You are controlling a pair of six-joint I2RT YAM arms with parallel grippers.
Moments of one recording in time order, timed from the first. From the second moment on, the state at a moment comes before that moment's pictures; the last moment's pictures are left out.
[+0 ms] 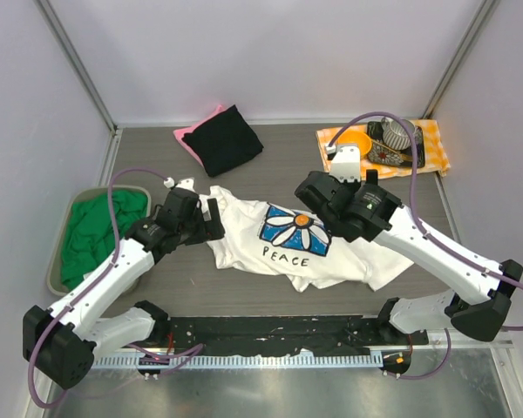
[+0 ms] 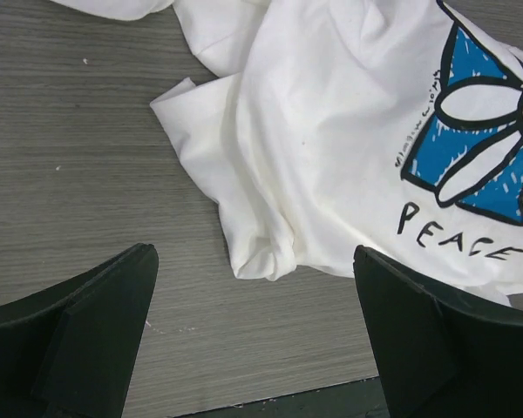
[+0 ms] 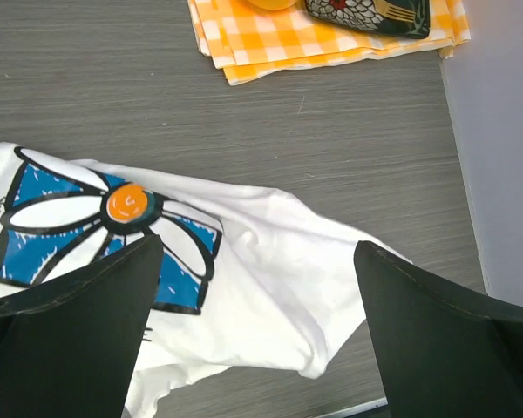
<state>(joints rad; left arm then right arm) -0.52 1.04 0.84 -0.65 -0.13 -0.60 0.93 1.29 1.44 -1.18 0.96 0.68</state>
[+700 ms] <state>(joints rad) -0.47 1.52 1.05 -0.60 -0.22 -0.62 0.93 1.43 1.21 -0.84 0.78 0.65</state>
